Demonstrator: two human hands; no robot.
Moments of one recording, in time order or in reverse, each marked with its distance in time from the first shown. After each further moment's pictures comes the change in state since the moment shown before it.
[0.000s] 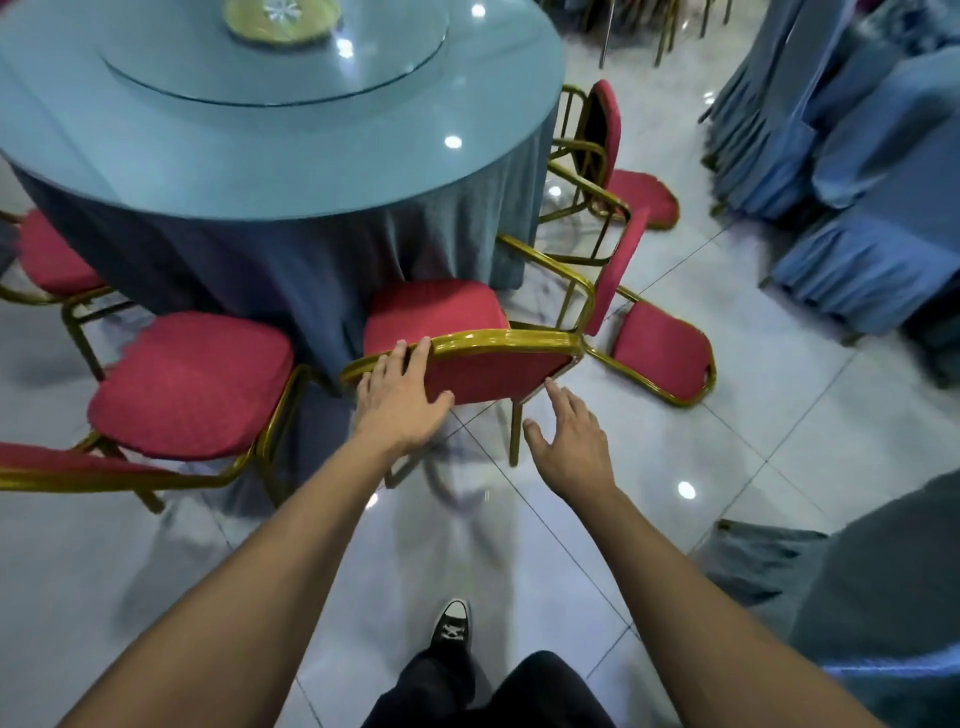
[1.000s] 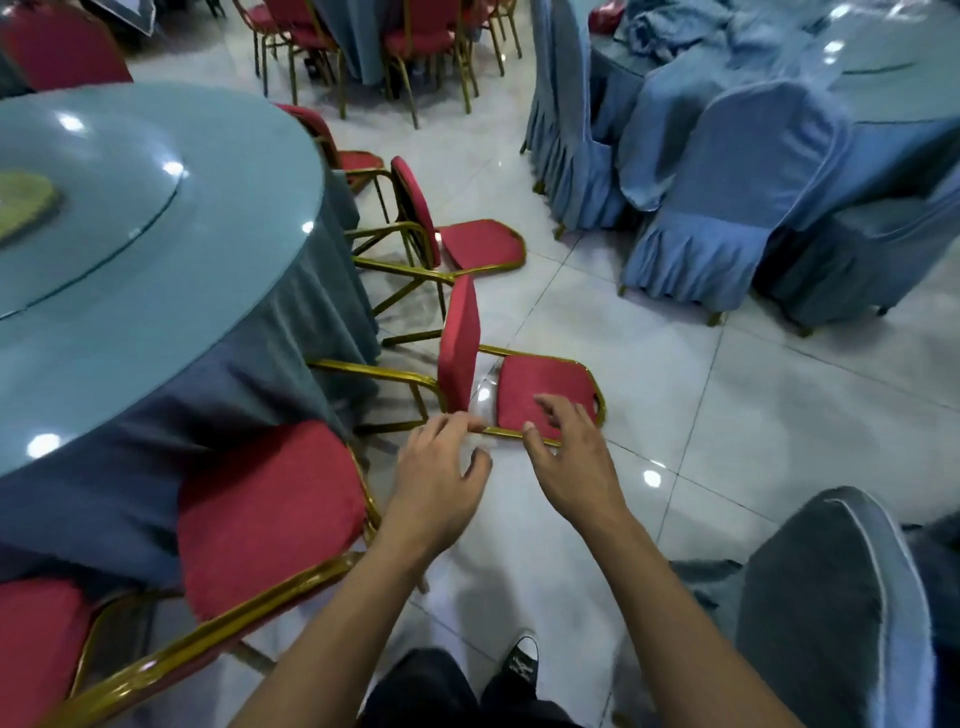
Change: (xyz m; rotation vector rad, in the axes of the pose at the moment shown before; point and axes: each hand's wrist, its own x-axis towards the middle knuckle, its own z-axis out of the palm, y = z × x) left_hand 0.118 0.405 0.057 -0.238 -0.024 0.480; right_hand 0.184 0.226 -0.239 0.379 0.406 0.085
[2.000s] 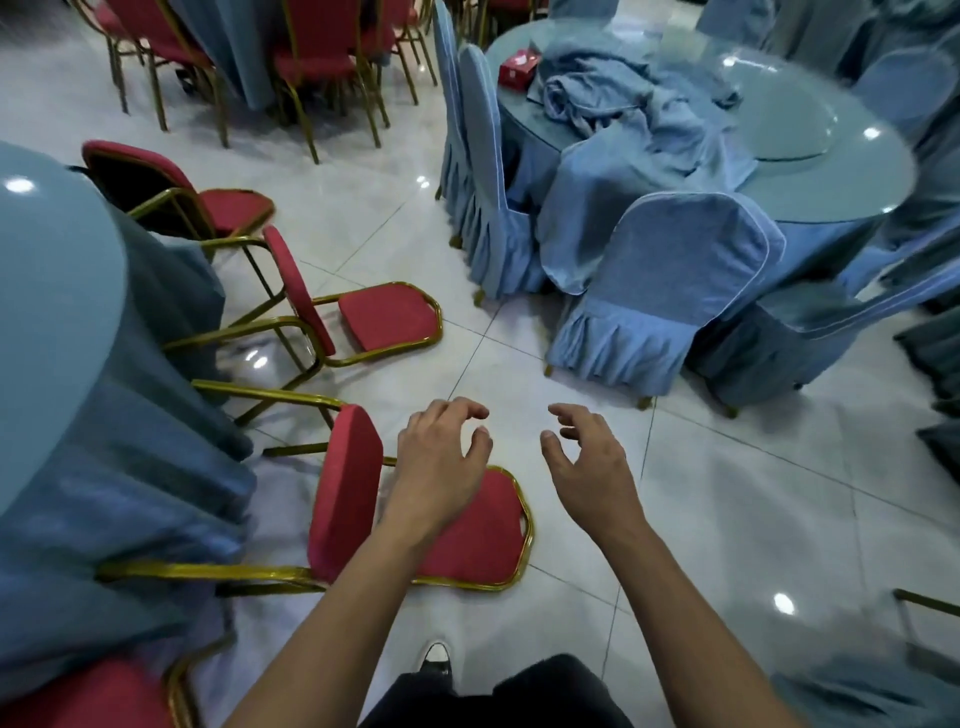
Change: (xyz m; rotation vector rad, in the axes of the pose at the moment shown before) left_hand 0.476 0.134 0.080 -0.088 -0.018 0.083; right_hand 0.435 0.104 -0.116 -0.071 0.103 0.133
